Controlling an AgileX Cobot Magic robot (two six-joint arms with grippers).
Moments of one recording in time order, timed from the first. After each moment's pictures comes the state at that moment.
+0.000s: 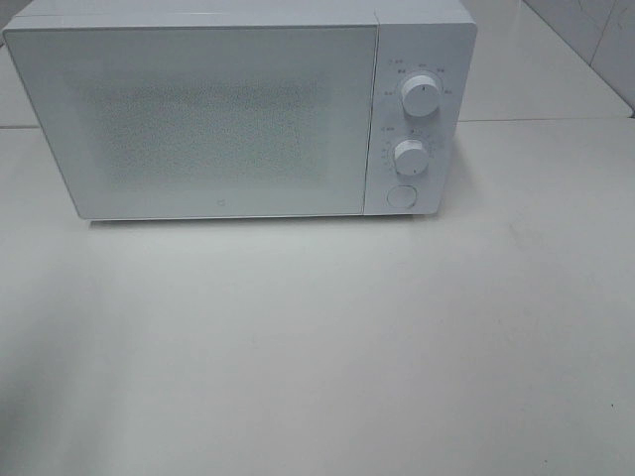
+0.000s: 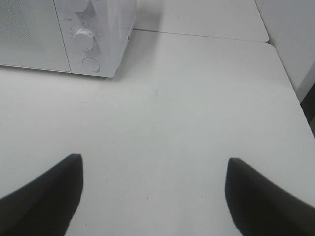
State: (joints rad) left arm -0.17 0.83 -0.59 -0.13 0.93 0.02; right arm 0.15 0.00 -0.50 -0.09 0.97 0.03
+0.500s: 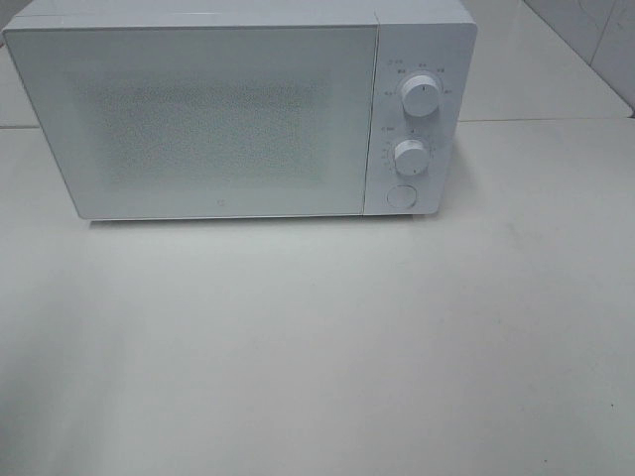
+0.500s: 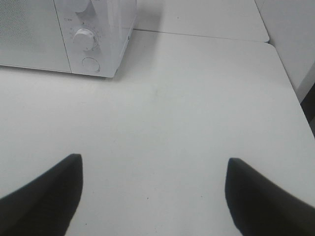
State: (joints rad) left arm -0.17 0.67 -0.53 -0.11 0.92 0.02; right arm 0.15 0.00 -0.50 -0.09 0.97 0.03
